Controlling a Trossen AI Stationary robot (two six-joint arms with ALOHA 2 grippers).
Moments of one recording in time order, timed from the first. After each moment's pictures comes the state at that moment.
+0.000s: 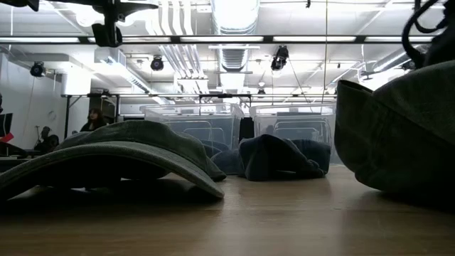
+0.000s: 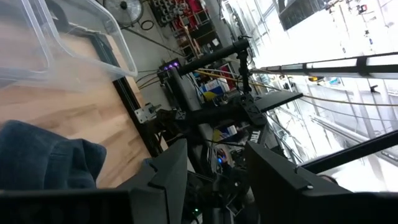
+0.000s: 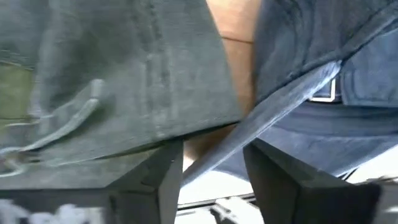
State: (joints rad) left arm 0.04 0.64 0.60 0.11 -0.13 -1.12; right arm 0.60 1.86 1.25 -1.09 -0.40 1.97
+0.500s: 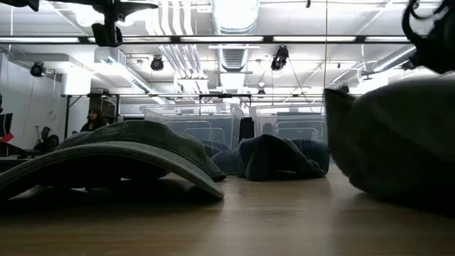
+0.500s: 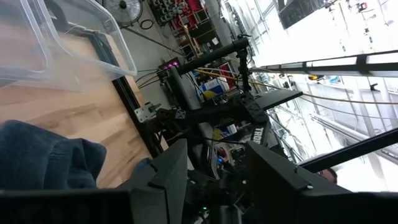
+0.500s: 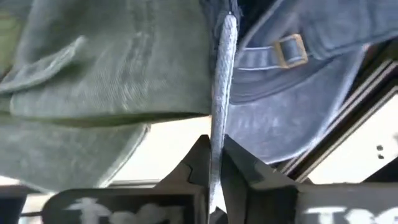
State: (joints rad) left arm 0.04 0.64 0.60 0.11 -0.13 -1.12; right arm 0.60 1.86 1.34 -1.20 -0.44 1.82
